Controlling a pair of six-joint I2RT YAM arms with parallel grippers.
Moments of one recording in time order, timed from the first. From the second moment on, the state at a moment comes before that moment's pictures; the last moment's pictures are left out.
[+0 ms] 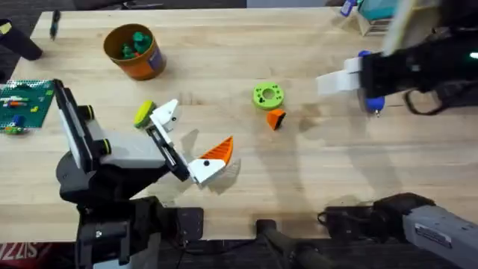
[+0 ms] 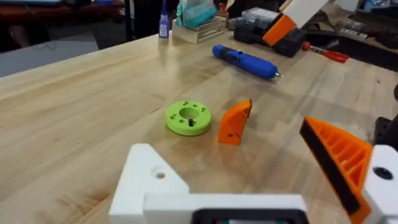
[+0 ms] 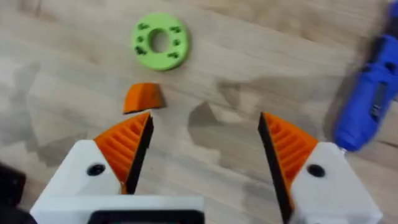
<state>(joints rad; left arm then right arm) 0.19 0.01 0.02 -0.13 1.12 -0.02 0.20 1.12 1.08 -0.99 -0.17 0.00</state>
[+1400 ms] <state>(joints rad) 0.19 0.01 0.02 -0.13 1.13 -0.05 0.68 1.58 1.16 -0.95 0.03 0.05</state>
